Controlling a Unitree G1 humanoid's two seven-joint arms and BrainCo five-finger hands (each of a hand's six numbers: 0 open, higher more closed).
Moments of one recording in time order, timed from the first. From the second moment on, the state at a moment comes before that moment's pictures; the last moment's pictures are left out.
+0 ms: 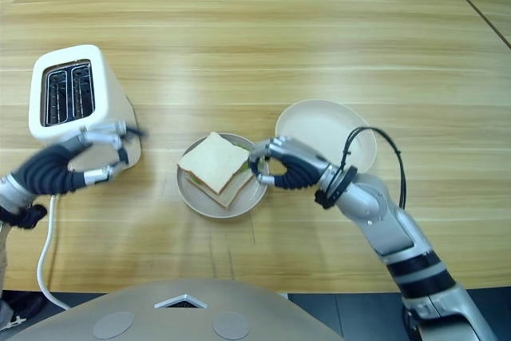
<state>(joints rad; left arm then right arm) 0.48 0.68 0.28 -0.57 -0.18 -0.10 -0.81 0.13 -0.85 0.27 -0.25 -0.12 -0.39 0.47</state>
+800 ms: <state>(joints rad) 0.26 0.51 -0.35 -0.12 0.17 -0.32 -0.74 0.14 -0.76 0.45 -0.16 -0.29 -0.39 0.69</state>
